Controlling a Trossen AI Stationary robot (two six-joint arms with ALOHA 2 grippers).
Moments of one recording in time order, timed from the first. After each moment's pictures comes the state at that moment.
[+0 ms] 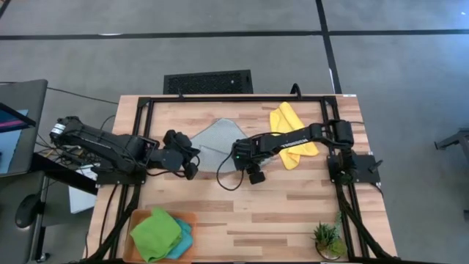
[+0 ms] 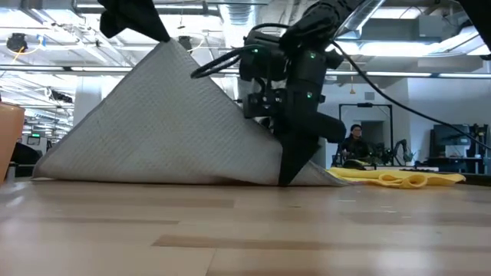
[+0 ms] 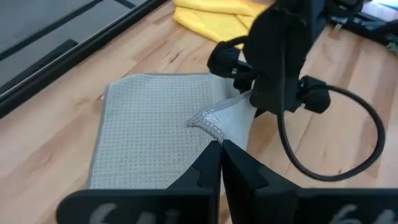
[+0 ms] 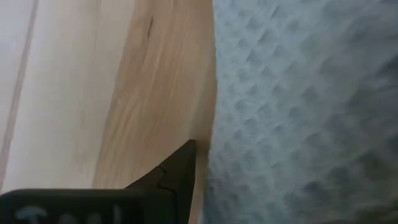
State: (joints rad) left arm -0.28 1.13 1.02 -0.73 -0.60 -0.71; right arm -0.03 2.02 1.31 -0.61 -0.02 -0.37
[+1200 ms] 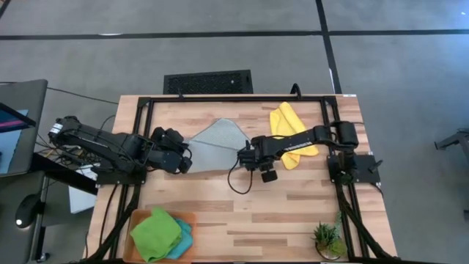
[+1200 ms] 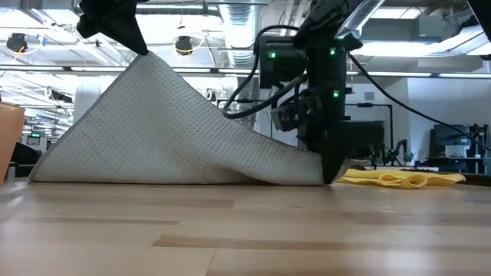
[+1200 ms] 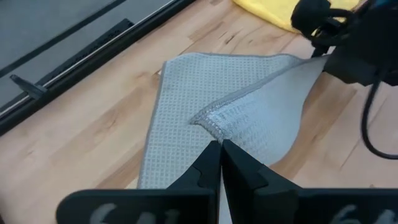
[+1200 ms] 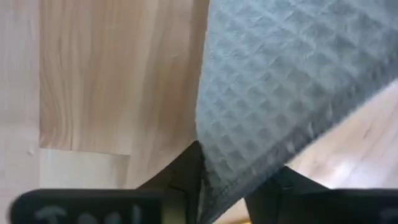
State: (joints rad) left arm -0.29 1.10 1.03 -0.99 -0.69 -0.88; right arm 0.02 1.97 1.29 -0.89 0.22 -0.29
